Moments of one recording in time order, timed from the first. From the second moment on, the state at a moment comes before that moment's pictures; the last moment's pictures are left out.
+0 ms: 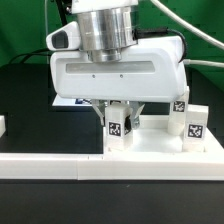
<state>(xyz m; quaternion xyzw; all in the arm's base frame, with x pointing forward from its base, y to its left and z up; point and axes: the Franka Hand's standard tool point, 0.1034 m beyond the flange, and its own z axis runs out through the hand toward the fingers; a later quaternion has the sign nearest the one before) 0.619 0.004 0.060 -0.95 0.31 -0.01 0.08</state>
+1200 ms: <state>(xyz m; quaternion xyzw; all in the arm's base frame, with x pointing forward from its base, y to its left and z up) 0.624 0.001 0.062 -0.77 0.63 0.02 0.10</state>
